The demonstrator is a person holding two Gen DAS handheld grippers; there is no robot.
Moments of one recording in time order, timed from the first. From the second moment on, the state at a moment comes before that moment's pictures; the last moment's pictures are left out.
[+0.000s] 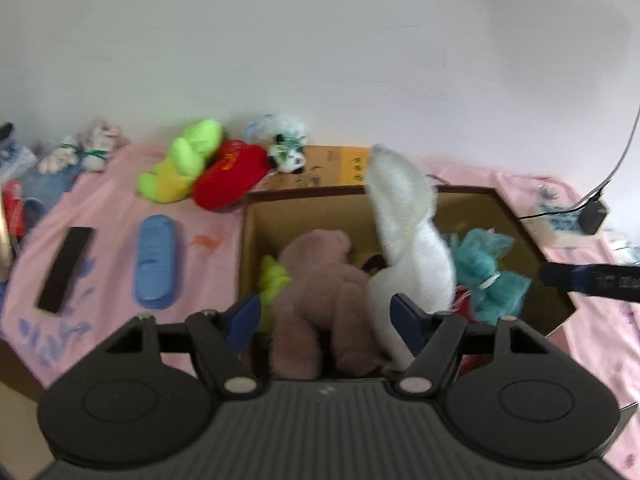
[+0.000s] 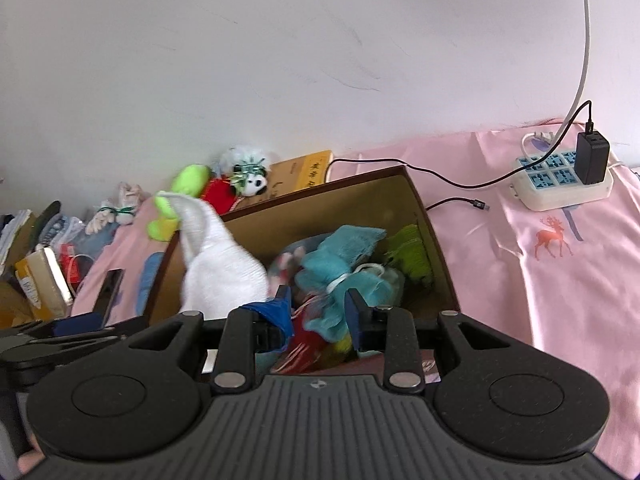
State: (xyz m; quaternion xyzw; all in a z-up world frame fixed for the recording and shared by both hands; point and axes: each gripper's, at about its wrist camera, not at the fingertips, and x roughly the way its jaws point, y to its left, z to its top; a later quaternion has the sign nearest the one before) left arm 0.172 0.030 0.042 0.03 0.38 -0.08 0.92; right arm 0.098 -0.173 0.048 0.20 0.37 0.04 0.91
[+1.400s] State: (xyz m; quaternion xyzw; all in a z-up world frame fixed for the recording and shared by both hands) left arm 0.039 -0.024 0.056 0.08 0.42 -0.02 0.90; right arm -0.059 -0.167 0.080 0.11 0.35 0.00 0.93
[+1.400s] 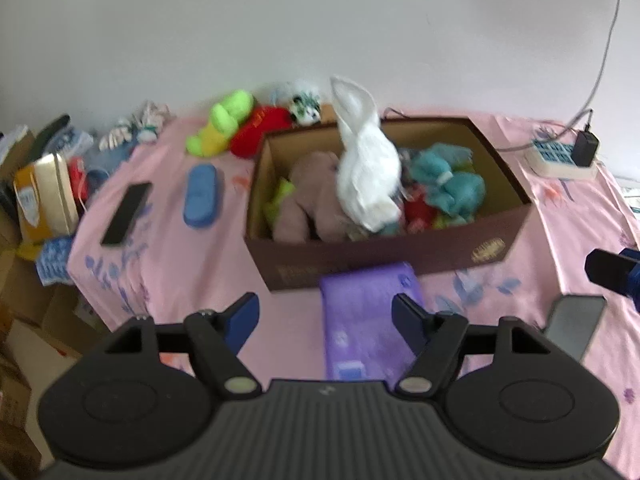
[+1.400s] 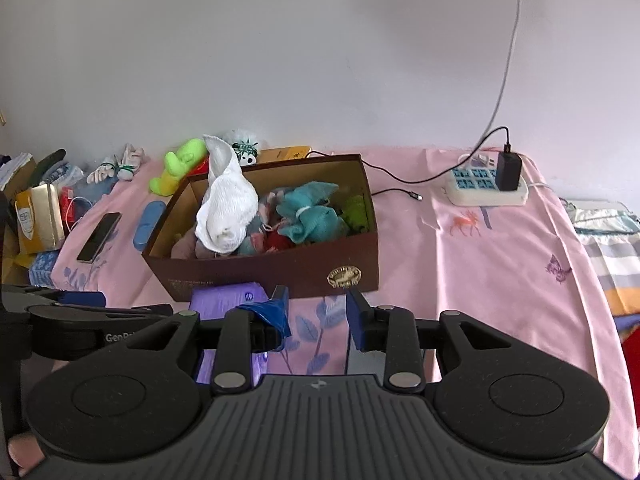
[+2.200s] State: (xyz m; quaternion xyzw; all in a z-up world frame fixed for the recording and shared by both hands) left arm -0.006 -0.033 0.050 0.06 0.45 0.04 0.89; right arm -0.073 -0.169 0.069 0.11 0.40 0.01 0.91
